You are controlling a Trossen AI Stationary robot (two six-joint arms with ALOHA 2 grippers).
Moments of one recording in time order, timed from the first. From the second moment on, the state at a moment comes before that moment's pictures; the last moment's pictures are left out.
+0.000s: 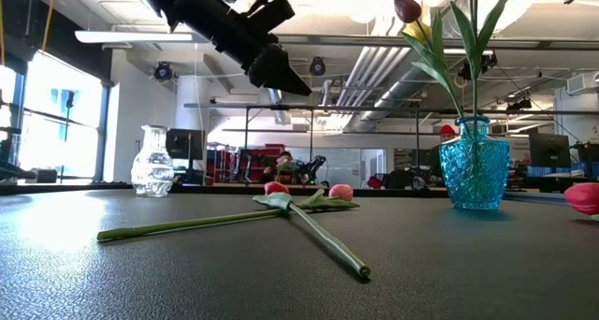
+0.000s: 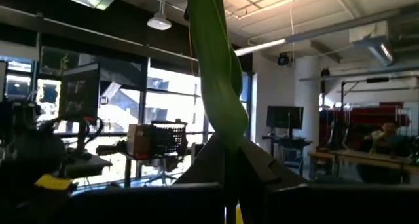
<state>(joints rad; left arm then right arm) 0.09 1.56 0.95 0.16 -0.38 0.42 0.25 0.55 0.37 0.85 0.83 -0.58</state>
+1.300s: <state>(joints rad) 0.09 1.56 0.95 0.12 -0.38 0.30 0.25 0.54 0.16 1.06 0.90 -0.42</state>
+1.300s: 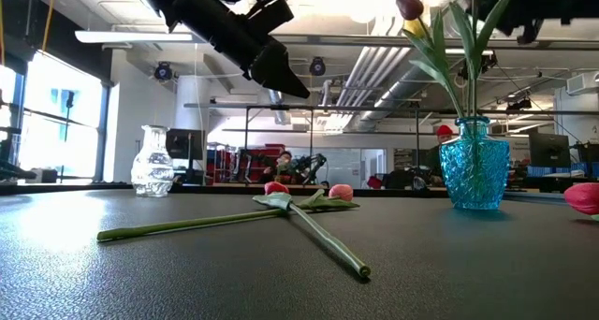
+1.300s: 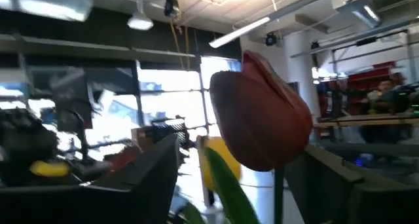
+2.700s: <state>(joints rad) 0.09 1.56 0.95 0.11 -0.33 0.28 0.31 0.68 0.91 -1.01 0.78 0.65</state>
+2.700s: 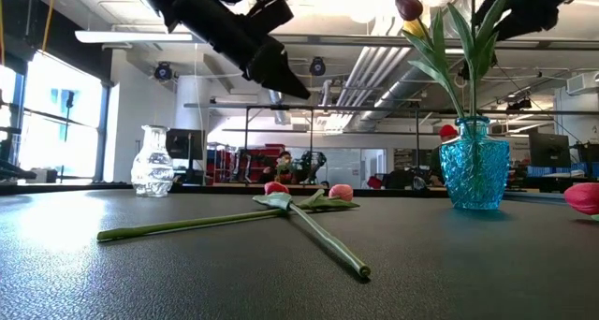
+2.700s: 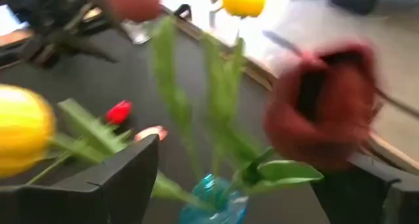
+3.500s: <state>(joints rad) 0.09 1.56 0.95 0.11 -0.29 0.27 0.29 0.80 0.83 -1.24 0.47 0.93</state>
